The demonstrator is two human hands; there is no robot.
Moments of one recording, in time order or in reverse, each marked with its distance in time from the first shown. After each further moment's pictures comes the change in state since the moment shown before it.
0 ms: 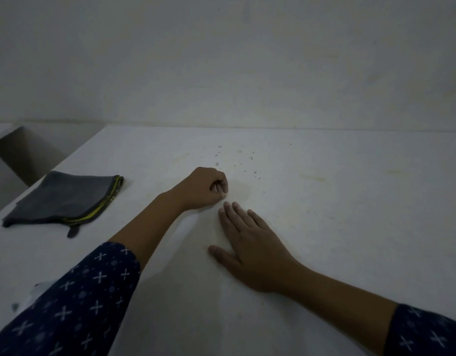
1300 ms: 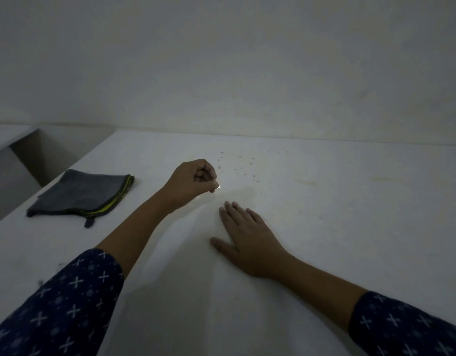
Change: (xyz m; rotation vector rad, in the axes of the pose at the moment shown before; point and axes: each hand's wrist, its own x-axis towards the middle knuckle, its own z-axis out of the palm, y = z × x) left_hand -0.042 0.022 -0.024 -0.593 0.249 -0.183; right_hand 0.000 -0.002 -0.003 -0.010 -0.022 0.019
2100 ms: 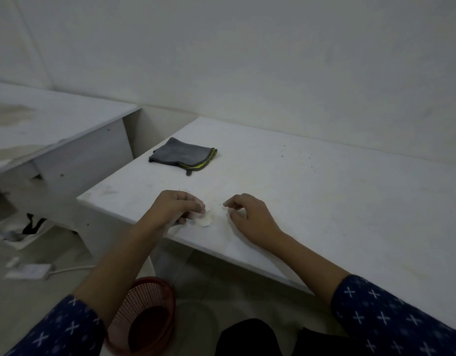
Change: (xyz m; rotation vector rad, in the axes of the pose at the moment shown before) left_hand -0.238 0.003 -0.079 -0.180 0.374 -0.517; right_hand -0.021 -0.141 0.009 0.497 0.221 -0.158
